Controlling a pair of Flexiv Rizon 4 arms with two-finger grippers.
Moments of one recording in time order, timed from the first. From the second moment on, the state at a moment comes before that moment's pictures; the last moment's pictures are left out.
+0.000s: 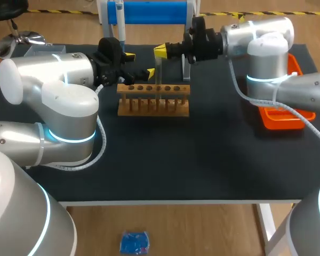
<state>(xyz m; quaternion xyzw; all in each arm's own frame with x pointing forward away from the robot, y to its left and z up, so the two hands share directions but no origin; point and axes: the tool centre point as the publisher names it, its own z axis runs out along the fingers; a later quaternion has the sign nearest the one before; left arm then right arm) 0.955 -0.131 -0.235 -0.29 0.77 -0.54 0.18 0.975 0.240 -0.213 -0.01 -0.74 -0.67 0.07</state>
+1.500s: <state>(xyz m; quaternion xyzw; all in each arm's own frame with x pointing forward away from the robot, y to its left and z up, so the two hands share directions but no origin) 0.955 -0.131 -0.235 -0.29 0.77 -0.54 0.18 0.979 0.237 -0.209 0.00 -0.71 -0.70 0.06</state>
